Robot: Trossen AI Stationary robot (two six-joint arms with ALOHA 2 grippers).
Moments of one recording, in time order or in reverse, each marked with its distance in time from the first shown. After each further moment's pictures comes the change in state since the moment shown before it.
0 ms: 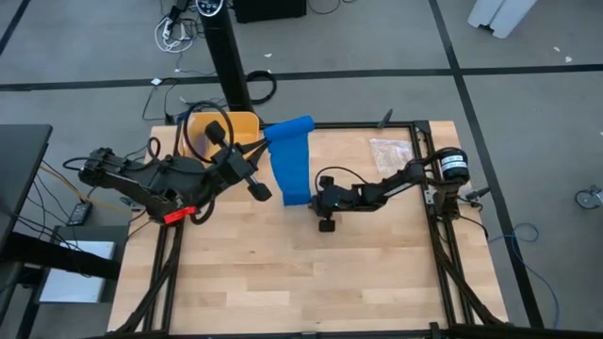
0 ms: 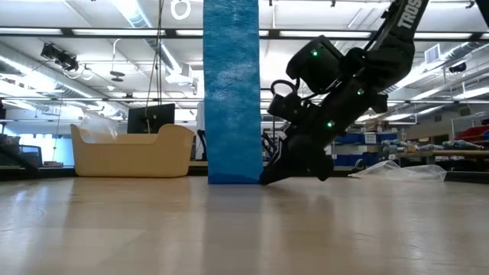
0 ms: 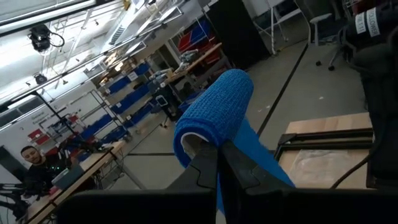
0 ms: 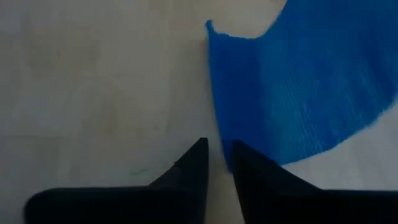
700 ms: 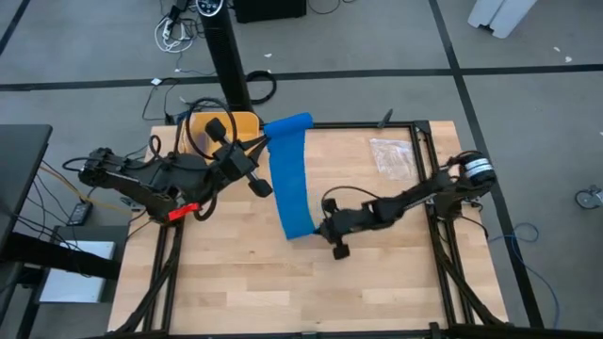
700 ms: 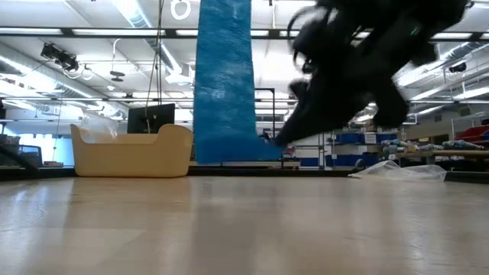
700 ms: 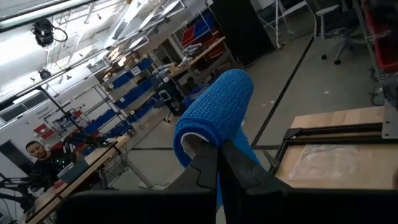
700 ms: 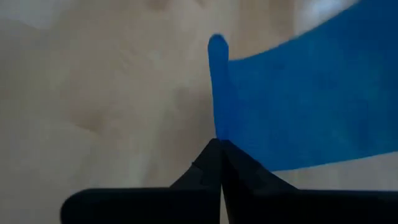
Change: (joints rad) left arm 0.027 0.000 0.000 -0.029 0.002 -0.018; right arm 0.299 -0.213 -0.002 -0.170 -0.006 0.017
